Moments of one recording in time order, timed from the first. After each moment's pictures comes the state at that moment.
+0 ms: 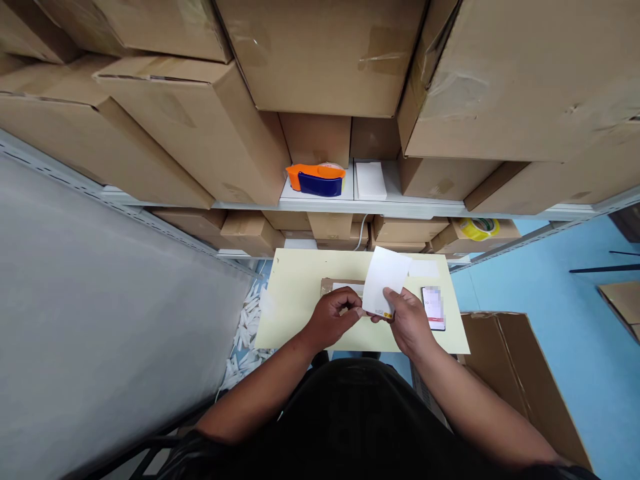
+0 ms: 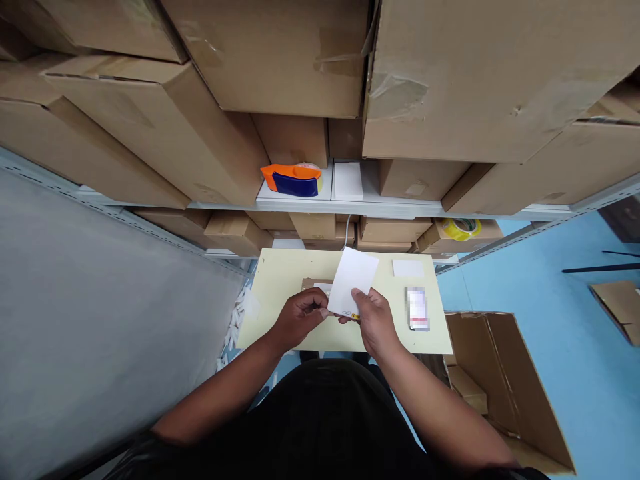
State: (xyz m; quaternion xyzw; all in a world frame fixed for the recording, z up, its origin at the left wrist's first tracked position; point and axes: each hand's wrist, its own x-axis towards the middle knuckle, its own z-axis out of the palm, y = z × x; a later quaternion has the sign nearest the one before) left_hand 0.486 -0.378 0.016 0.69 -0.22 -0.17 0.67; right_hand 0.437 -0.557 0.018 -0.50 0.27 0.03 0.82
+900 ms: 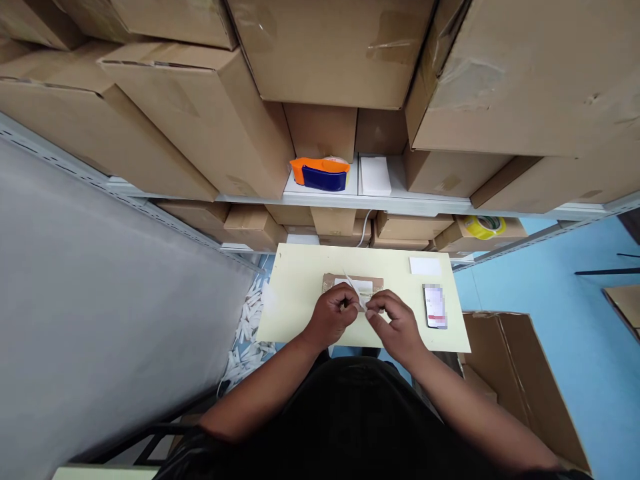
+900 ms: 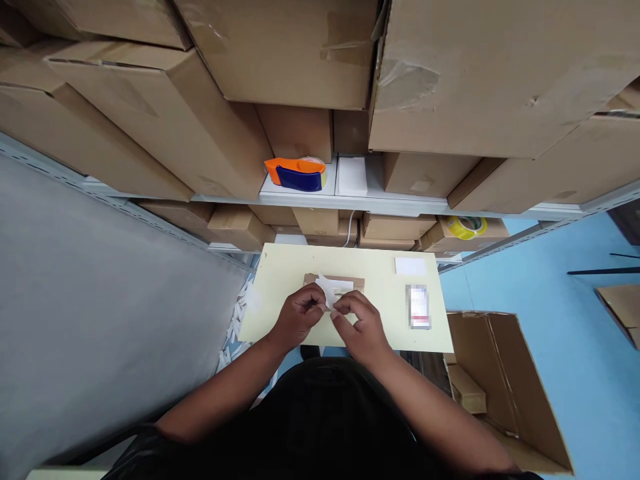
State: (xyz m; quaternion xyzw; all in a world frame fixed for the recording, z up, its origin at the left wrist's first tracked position) left_hand 0.477 -0.381 0.006 0.70 -0.18 -0.10 0.68; right_hand 0.416 -0.550 0.017 -0.78 0.04 -0.06 0.62
